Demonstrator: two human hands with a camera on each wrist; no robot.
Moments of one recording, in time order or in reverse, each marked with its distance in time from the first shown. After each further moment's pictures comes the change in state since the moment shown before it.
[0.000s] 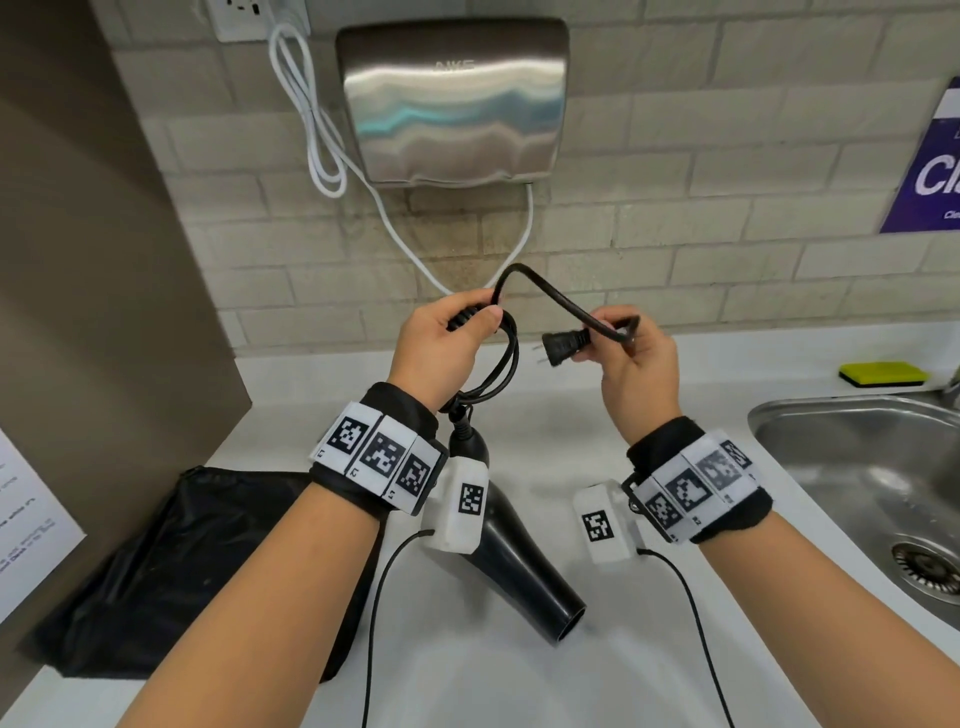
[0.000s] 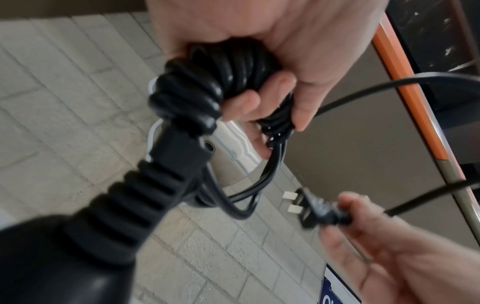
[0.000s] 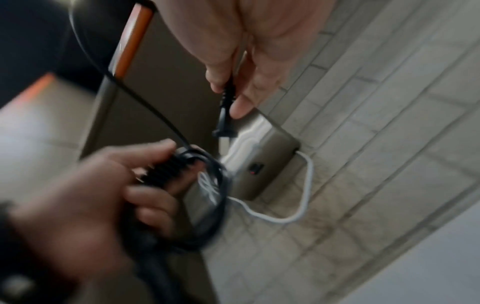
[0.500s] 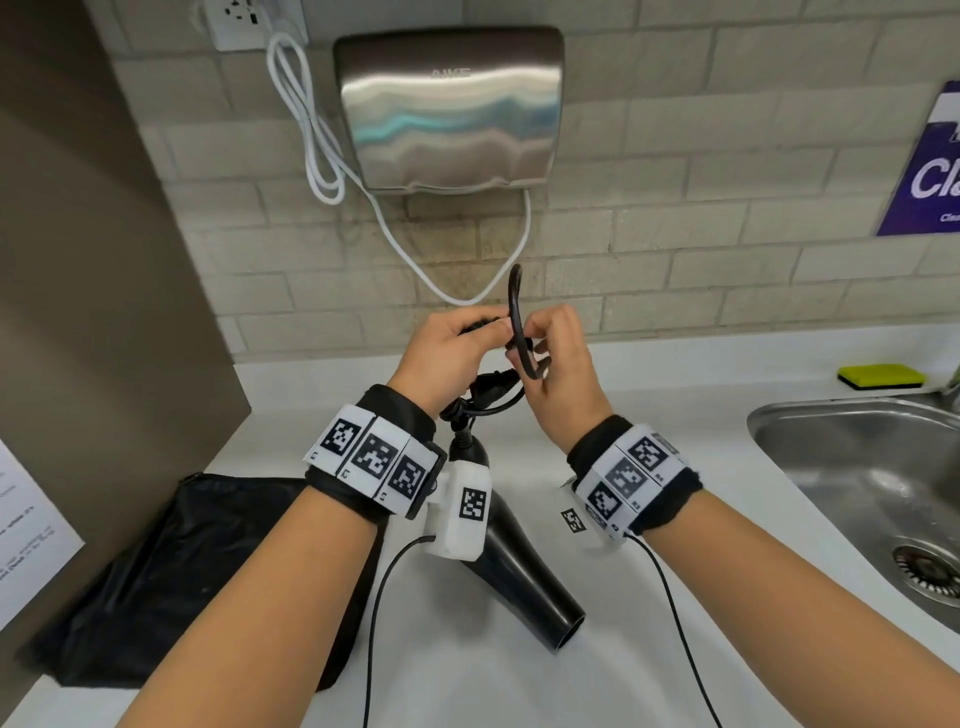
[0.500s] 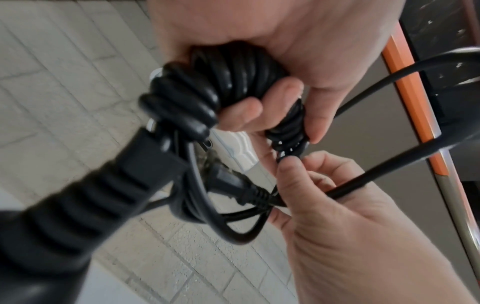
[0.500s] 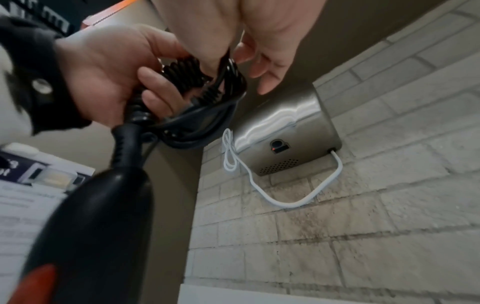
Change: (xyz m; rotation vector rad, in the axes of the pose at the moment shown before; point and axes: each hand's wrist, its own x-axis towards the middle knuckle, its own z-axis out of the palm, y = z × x) left_hand 0.002 0.004 0.001 -0.043 -0.160 0.009; right_hand -0.006 0.011 0.039 -0.477 -0.206 -0.410
